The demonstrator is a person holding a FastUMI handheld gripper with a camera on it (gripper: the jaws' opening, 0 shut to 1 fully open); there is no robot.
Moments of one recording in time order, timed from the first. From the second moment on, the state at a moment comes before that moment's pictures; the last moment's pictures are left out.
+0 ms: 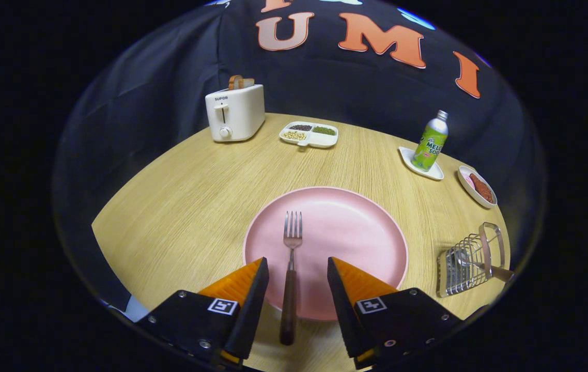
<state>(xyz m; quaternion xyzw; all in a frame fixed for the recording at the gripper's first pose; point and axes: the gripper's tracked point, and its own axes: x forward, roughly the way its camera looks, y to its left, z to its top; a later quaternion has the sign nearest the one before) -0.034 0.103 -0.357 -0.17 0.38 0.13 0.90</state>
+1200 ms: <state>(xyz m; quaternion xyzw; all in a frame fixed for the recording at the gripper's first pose) -0.025 0.084 -0.339 -0.12 0.41 0.10 0.90</state>
